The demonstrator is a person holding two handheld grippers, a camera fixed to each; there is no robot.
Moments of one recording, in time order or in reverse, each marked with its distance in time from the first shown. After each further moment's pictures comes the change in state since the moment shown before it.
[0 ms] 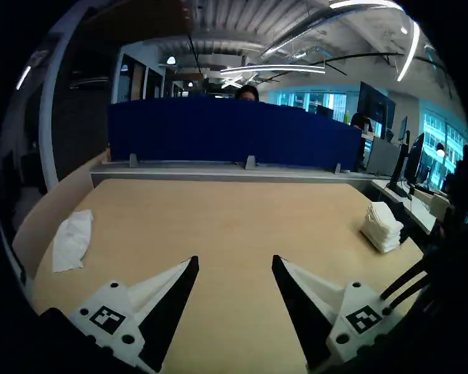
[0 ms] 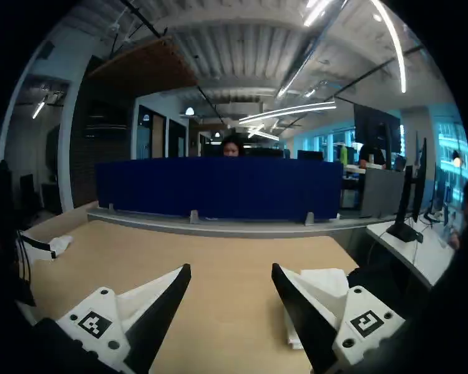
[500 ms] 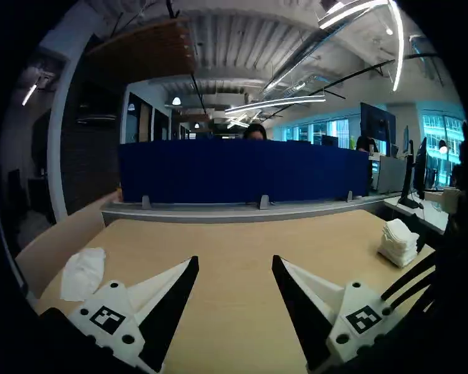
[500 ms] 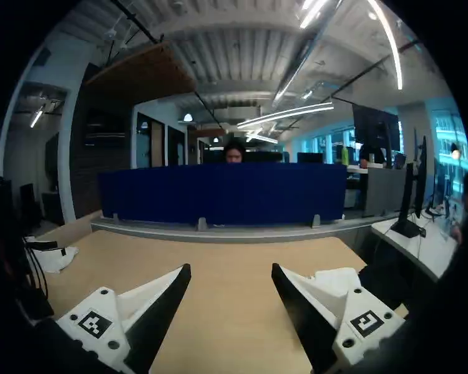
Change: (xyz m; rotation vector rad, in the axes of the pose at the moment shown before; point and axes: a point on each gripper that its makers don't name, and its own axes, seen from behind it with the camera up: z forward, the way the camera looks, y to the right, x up) left arm 0.039 -0.029 0.011 0.071 0.240 0.066; right arm 0.013 -0.031 0.006 -0.002 0.025 0.042
